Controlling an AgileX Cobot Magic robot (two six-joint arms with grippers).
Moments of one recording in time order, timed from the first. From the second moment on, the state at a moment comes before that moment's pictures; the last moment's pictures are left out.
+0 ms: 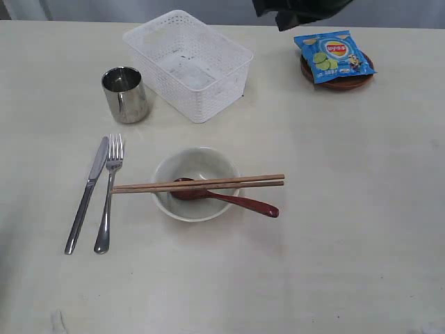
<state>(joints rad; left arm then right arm) -0.12 0.00 0.00 0.15 0.35 -0.08 0.37 1.78 -1.47 0.25 0.72 -0.28</state>
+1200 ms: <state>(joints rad) -0.12 0.00 0.00 0.15 0.35 -0.08 0.20 2.21 -2.14 0.27 0.99 -0.27</state>
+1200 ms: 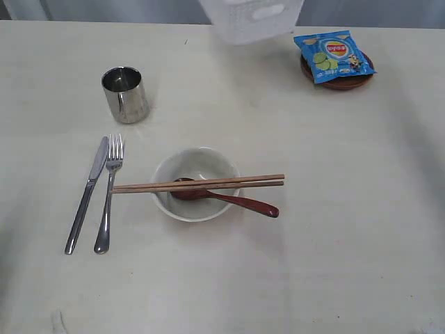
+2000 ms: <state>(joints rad) -0.12 0.00 0.00 0.15 0.35 -0.08 -0.40 2.05 -1.49 0.18 0.71 -0.21</state>
